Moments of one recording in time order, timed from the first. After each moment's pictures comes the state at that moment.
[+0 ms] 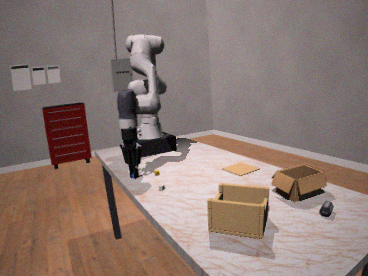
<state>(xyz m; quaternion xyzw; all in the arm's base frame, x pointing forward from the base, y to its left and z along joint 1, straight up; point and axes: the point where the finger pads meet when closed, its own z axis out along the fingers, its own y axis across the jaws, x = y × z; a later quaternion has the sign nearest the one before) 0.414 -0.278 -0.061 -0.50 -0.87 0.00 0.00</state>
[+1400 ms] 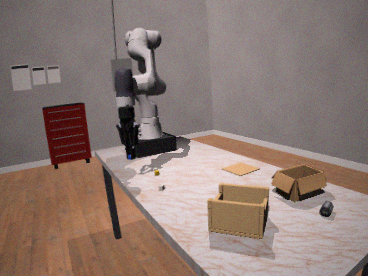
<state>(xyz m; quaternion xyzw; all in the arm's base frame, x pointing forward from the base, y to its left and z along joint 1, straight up) 0.424 -0.286 0.040 -0.48 -0.88 0.00 -0.02</state>
